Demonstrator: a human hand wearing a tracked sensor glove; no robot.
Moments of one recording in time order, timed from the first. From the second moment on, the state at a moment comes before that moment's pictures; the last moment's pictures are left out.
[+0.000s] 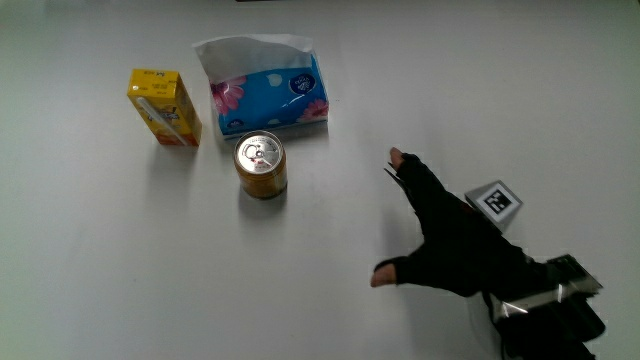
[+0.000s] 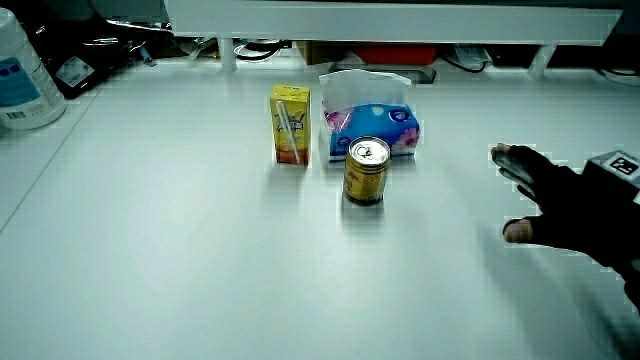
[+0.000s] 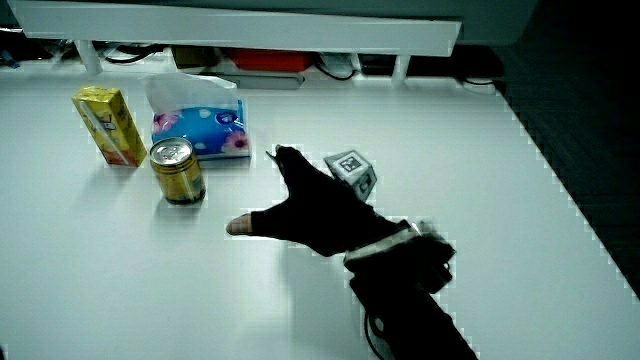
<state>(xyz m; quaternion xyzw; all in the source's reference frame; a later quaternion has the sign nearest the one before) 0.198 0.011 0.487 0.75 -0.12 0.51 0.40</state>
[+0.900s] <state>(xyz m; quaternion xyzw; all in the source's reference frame) 0.091 -0.026 0.547 0.69 -0.13 0.60 0.38</state>
